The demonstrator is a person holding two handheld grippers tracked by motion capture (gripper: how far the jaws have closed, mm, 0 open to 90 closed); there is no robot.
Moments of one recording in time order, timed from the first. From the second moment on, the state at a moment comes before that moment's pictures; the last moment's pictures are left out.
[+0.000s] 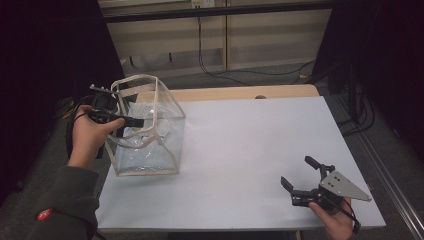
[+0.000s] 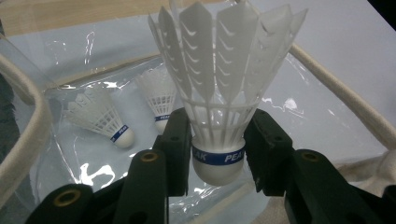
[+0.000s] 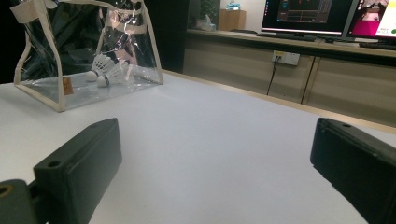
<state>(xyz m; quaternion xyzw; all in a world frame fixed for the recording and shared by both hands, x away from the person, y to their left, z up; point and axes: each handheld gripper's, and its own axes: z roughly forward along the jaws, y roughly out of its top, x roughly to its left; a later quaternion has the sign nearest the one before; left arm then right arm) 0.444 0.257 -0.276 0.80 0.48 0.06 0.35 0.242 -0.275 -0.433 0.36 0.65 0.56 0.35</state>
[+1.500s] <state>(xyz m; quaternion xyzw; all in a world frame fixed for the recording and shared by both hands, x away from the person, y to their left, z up) 0.439 0.261 -0.270 0.79 0.50 0.06 0.35 0.241 -0.274 -0.433 0.36 0.65 0.57 0.35</state>
